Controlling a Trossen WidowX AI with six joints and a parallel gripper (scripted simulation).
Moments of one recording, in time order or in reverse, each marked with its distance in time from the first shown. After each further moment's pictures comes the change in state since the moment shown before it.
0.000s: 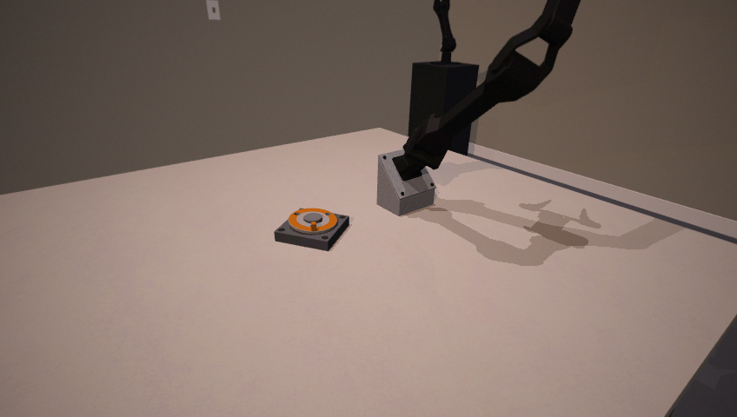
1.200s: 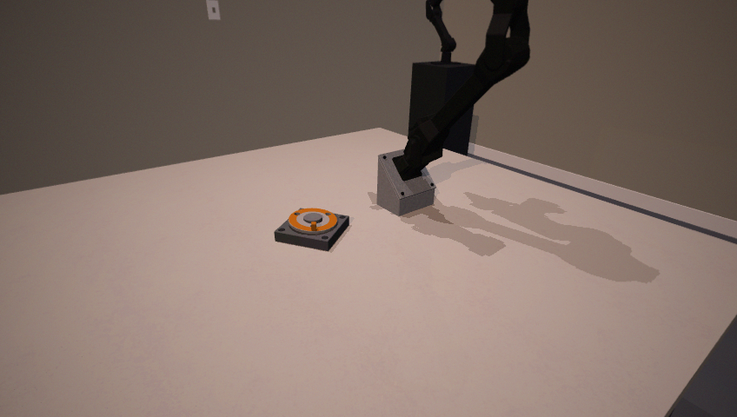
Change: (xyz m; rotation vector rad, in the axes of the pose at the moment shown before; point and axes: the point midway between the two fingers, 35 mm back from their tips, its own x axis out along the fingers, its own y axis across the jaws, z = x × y) arm -0.254 -0.387 0.020 -1.532 1.075 -0.986
